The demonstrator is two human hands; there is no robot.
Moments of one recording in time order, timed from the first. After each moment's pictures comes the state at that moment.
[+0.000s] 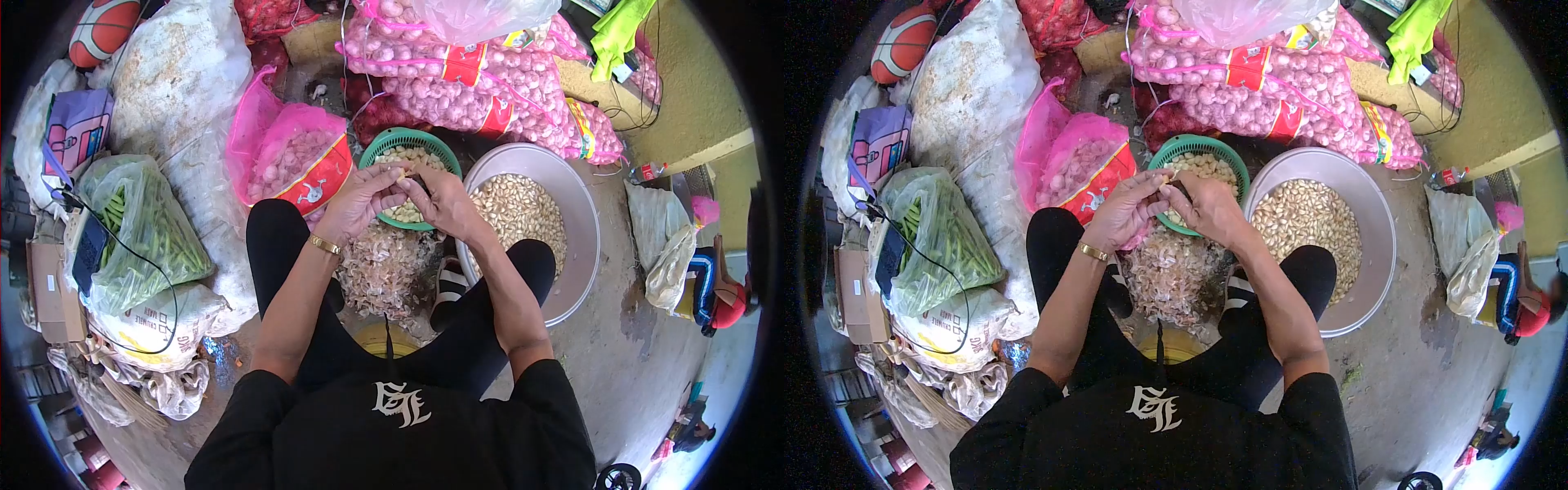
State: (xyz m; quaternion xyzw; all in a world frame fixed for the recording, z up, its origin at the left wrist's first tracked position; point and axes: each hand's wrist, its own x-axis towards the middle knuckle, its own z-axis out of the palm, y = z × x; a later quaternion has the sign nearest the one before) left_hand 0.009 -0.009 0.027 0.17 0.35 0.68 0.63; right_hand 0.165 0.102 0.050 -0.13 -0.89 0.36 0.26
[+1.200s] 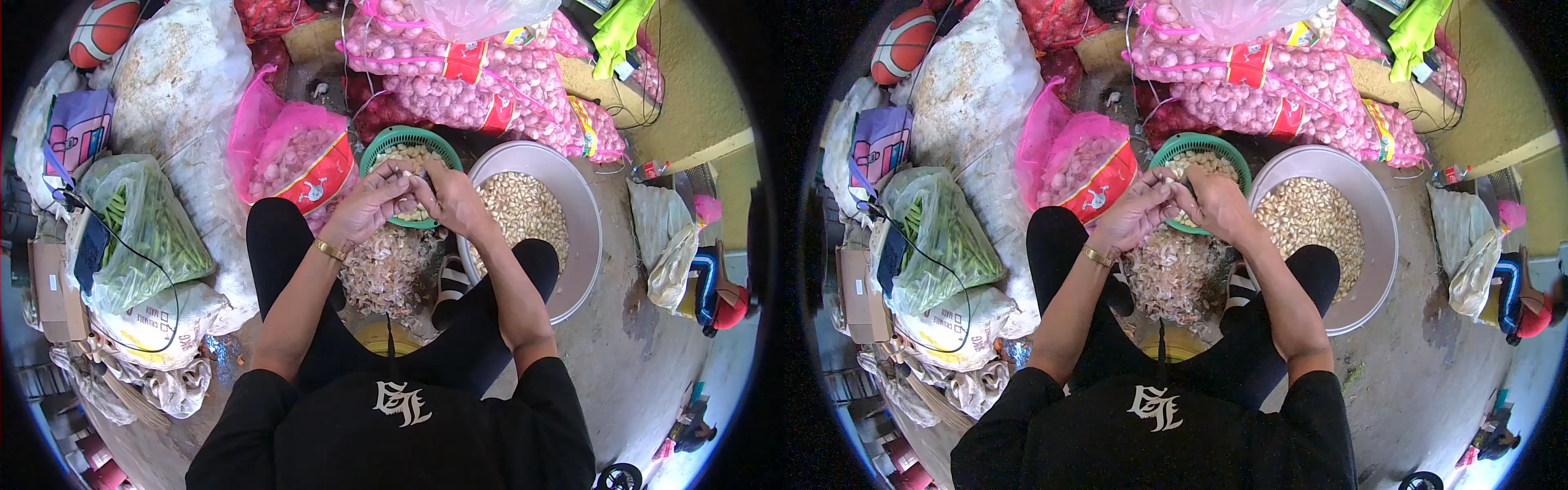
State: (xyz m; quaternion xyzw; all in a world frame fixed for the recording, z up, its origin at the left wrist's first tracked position) left_hand 0.021 -0.010 0.020 0.21 0.29 0.67 0.65; right_hand 0.171 0.108 0.048 -0.14 -0.91 0.29 0.27
